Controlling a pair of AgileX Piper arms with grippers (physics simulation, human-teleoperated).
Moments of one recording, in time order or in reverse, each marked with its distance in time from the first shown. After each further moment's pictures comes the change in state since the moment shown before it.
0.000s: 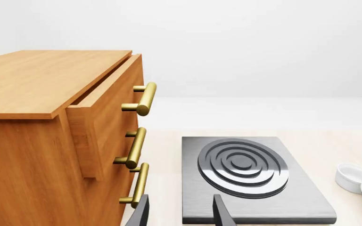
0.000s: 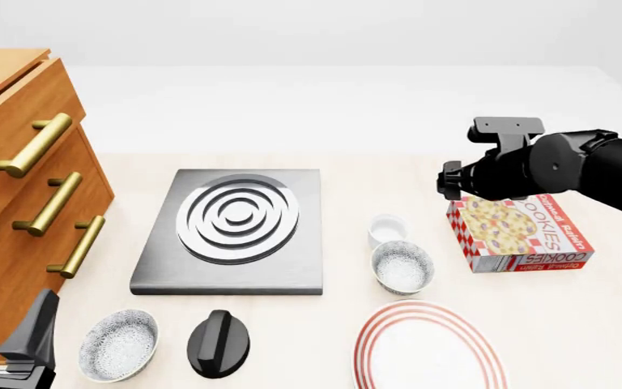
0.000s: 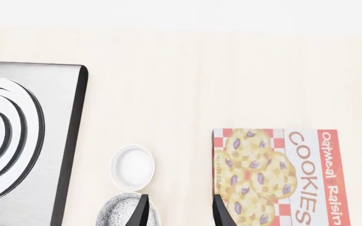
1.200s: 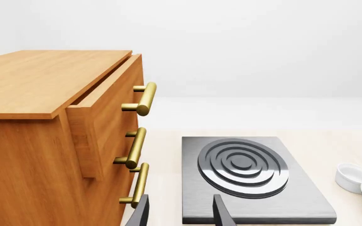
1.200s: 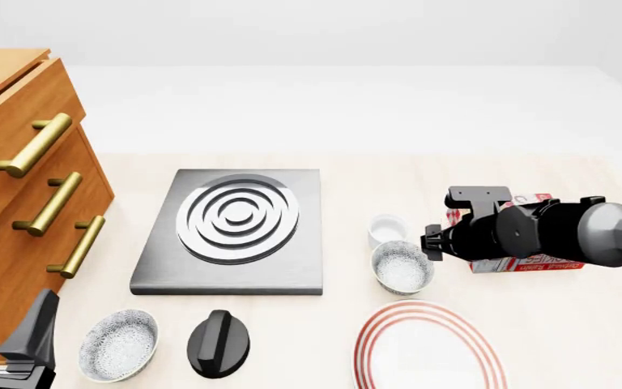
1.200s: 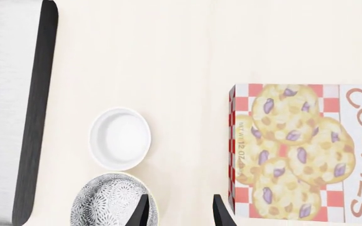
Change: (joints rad) left arm 0.000 0.000 0.000 0.000 0.000; right arm 0.039 0.119 0.244 -0.230 0.034
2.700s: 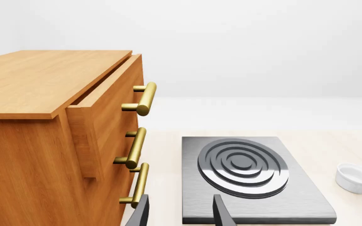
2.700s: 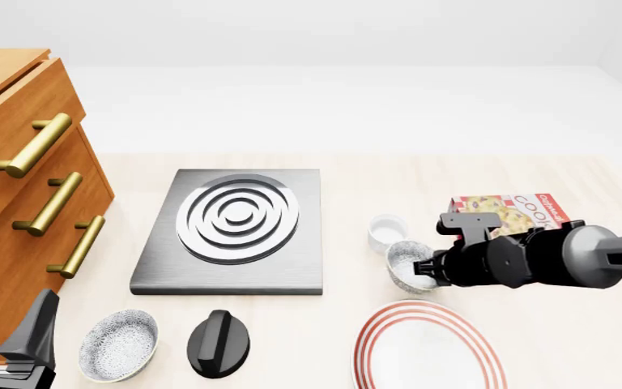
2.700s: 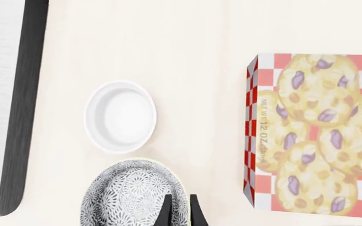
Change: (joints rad) left arm 0.000 0.000 0.000 0.000 0.000; right arm 0.038 0.039 0.113 -0.118 0.007
